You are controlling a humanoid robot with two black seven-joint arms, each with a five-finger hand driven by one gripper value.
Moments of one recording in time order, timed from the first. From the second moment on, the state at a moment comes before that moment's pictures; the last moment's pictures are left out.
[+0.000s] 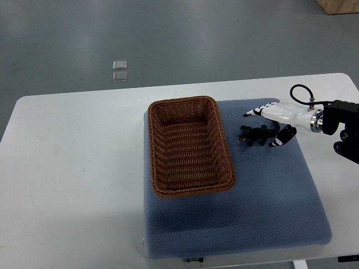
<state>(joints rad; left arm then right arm) -0.02 0.00 -0.09 -0.17 0.04 0.00 0.11 0.90 -0.57 0.15 0.87 -1.58 -0.04 0.37</state>
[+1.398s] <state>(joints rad) -0.02 0.00 -0.09 -0.17 0.04 0.00 0.11 0.94 -0.53 0.08 0.82 -1.64 -0.04 0.36</state>
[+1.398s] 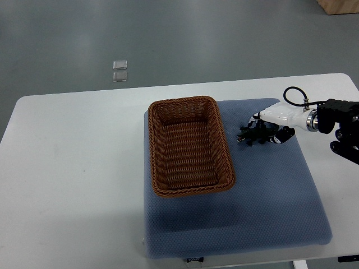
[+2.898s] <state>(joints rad) -0.02 0.00 -0.09 -0.17 0.04 0.00 0.11 1.10 -0.38 0.10 0.96 -1.62 -0.26 0.41</state>
